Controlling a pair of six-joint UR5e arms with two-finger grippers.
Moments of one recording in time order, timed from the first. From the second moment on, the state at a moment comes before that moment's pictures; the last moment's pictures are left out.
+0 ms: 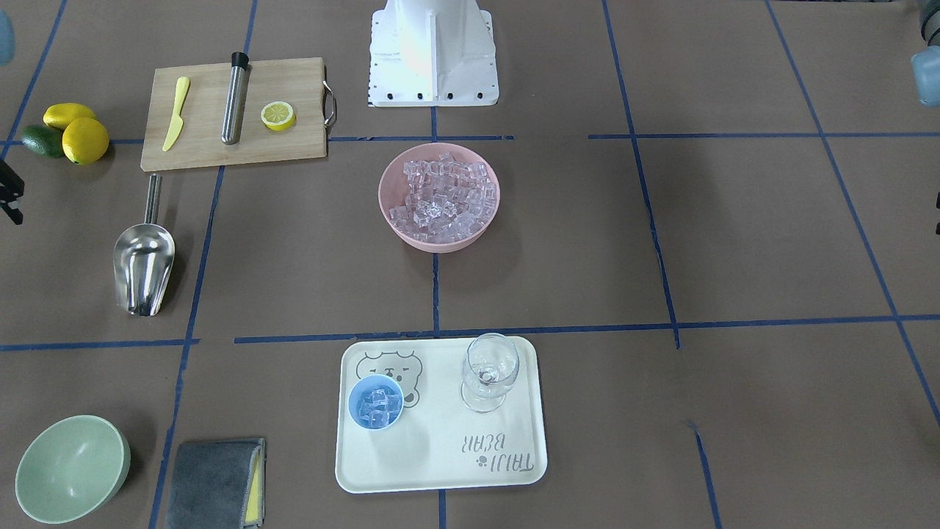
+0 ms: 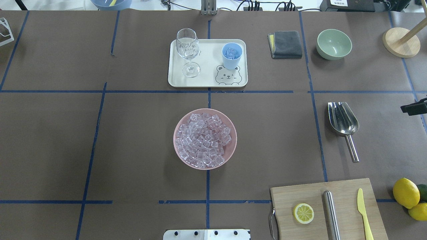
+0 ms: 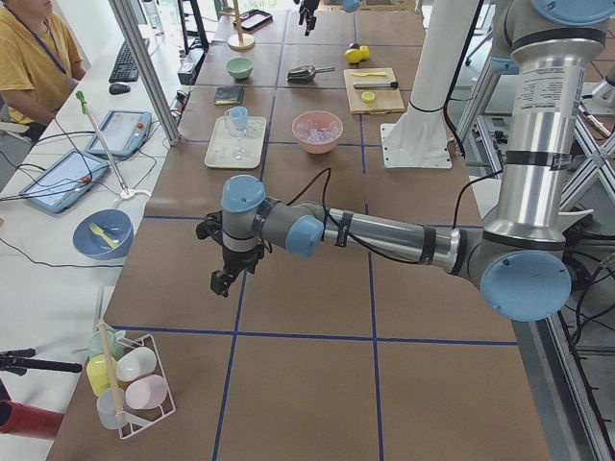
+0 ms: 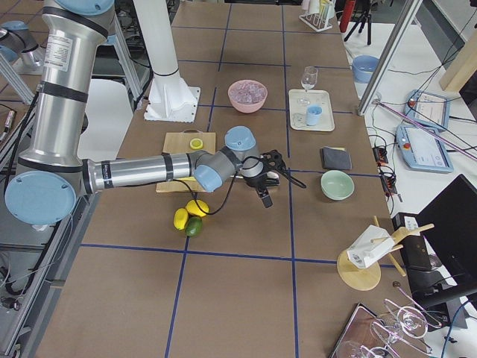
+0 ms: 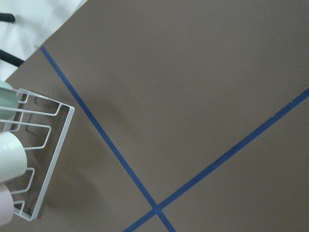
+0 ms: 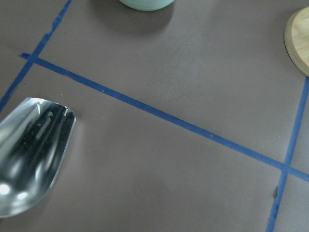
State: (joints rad) left arm -1.42 -1.60 -1.67 -1.78 -2.20 0.26; right arm 1.19 -1.78 1.86 -1.04 2.12 0.27
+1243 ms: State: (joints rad) left arm -1.59 -1.57 -1.62 -1.57 -2.37 0.17; right arm 1.39 -1.69 1.83 -1.62 2.44 -0.12
